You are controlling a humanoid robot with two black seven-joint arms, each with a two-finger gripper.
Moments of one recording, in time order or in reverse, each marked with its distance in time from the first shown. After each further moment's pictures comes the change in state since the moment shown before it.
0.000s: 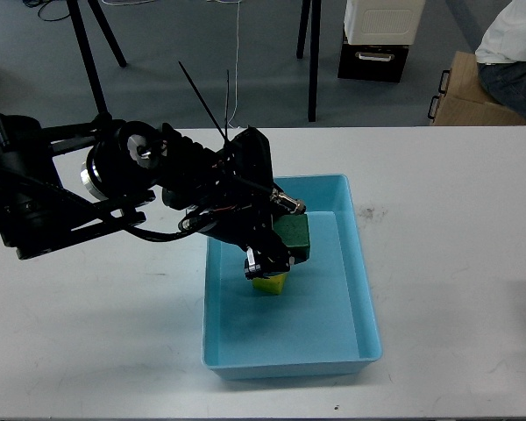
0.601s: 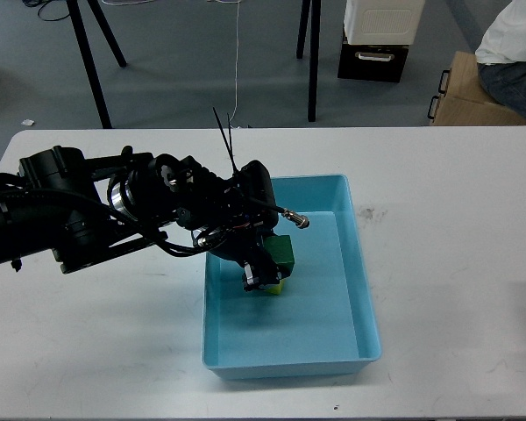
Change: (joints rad) left arm 0.045 -0.031 0.019 0.115 0.000 0.000 0.000; right arm 0.006 0.000 0.000 0.000 0.000 0.000 0.000
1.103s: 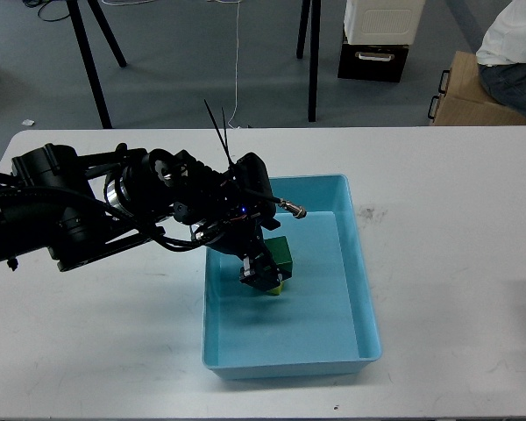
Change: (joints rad) left arm -0.008 0.055 -0.097 -0.053 -0.109 0.000 0.000; right arm 0.007 -0.002 -0.011 0.003 -0.001 0.006 0.000
